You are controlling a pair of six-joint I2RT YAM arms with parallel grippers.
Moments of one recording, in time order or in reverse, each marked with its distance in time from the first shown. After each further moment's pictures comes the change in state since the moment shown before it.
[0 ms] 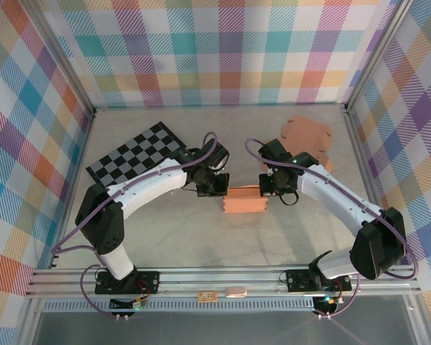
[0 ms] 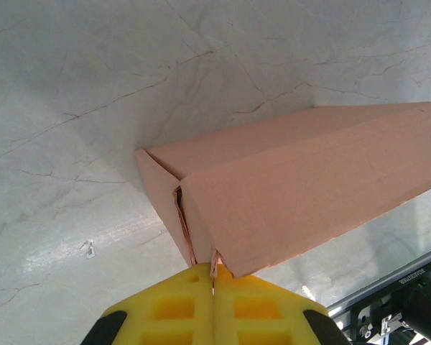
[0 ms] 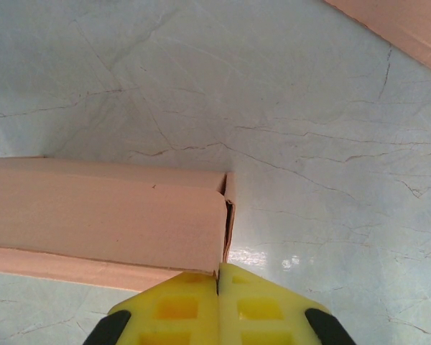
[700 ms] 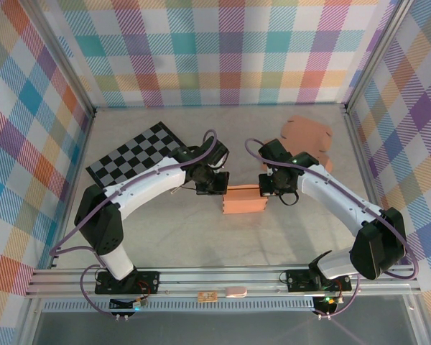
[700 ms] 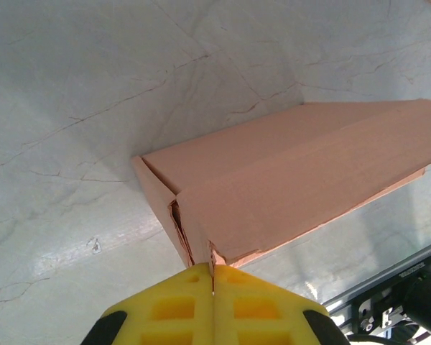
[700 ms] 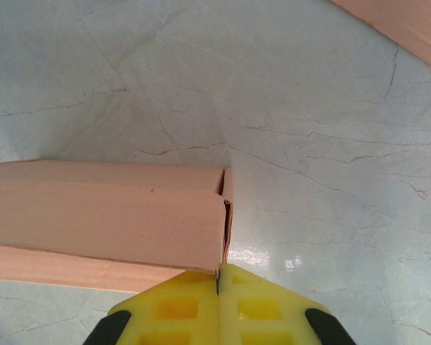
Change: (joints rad) left arm 0.000 -0.003 0.047 -0.048 -0.008 0.021; right arm 0.000 0.000 0.000 0.003 -0.009 -0.003
